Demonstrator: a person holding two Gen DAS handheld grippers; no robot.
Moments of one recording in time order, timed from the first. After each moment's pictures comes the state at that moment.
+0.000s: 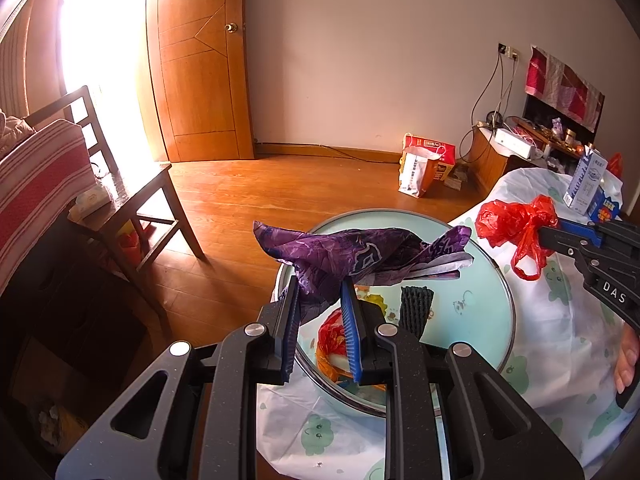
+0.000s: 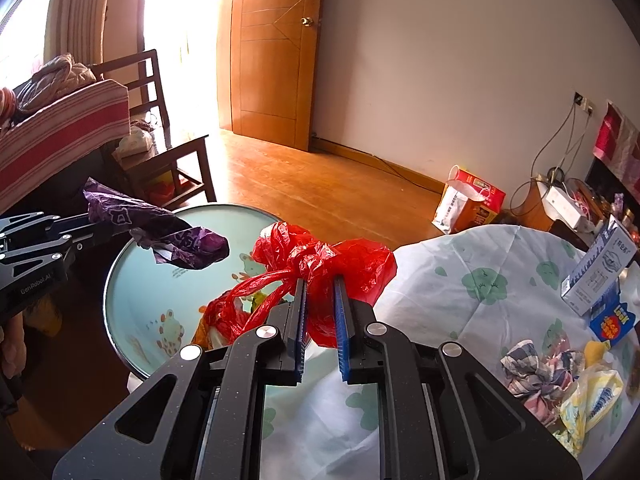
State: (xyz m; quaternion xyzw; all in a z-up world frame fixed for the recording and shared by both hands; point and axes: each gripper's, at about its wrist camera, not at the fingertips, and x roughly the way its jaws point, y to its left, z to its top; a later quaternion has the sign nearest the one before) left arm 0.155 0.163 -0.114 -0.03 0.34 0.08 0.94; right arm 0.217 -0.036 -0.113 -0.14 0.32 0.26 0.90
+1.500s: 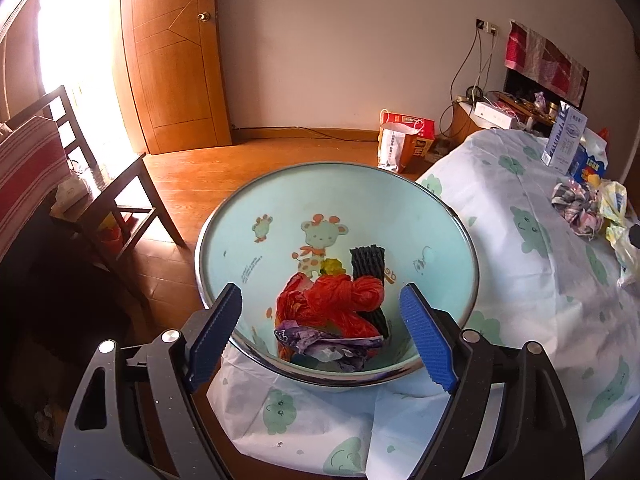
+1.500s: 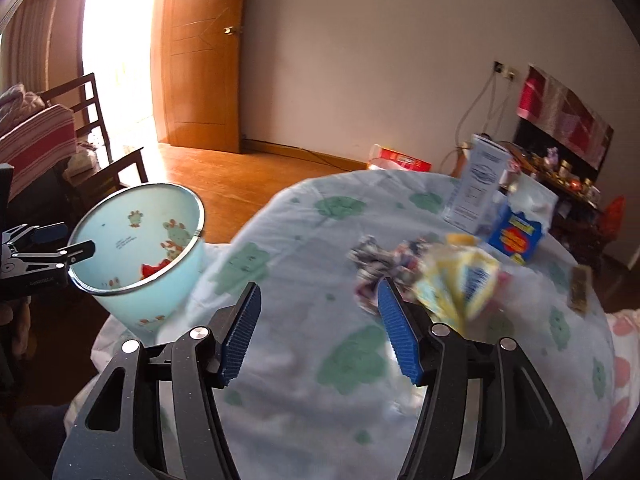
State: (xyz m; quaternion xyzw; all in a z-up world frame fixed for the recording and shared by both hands) left arm 0.150 0.106 -0.152 -0.01 0.37 0.05 0.93; right arm 0.147 -0.199 -0.103 -0.10 0.32 0.10 0.94
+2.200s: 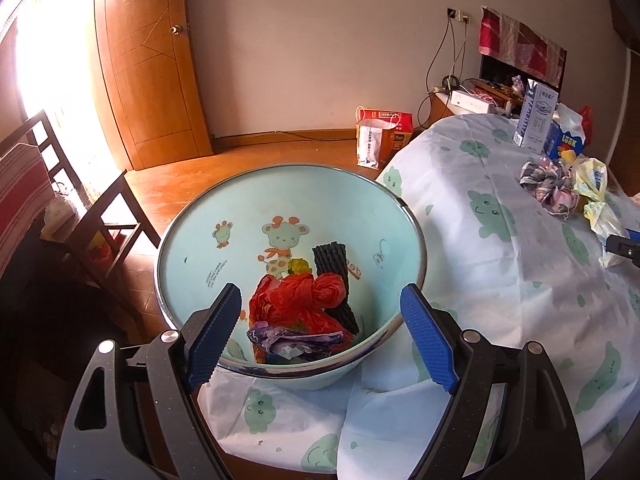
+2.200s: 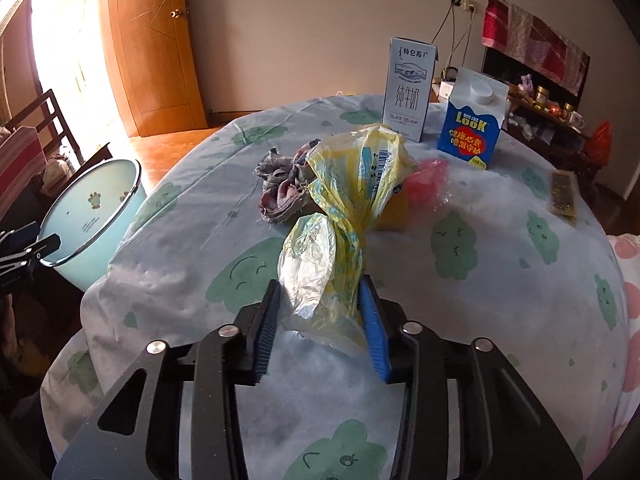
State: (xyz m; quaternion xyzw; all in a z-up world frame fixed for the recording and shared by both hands) left arm 0.146 0.070 -0.146 0.02 0.36 0.02 0.93; right arm 0.154 -0.256 -0.135 -0.04 0.40 0.10 0.91
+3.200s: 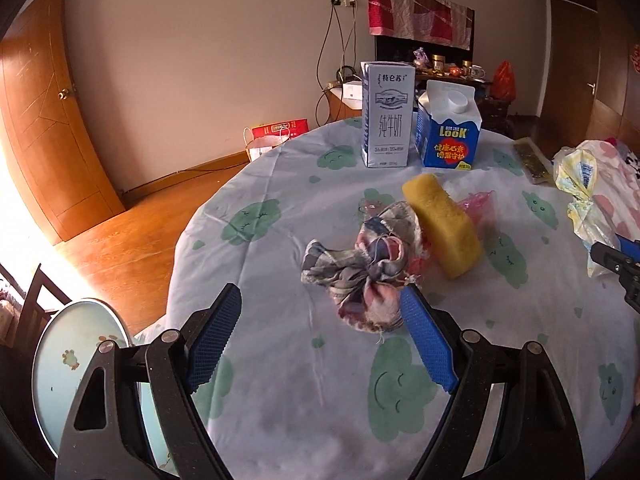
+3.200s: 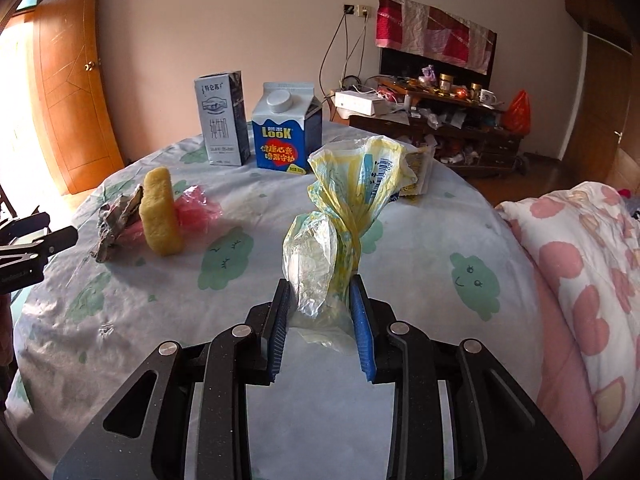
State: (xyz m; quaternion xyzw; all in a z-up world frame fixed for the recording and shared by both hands) left arm 0.243 -0.160 -0.123 0.09 0.36 -0.12 0.92; right arm 0.144 -0.408 -0.124 0.01 0.35 -0.05 0.93
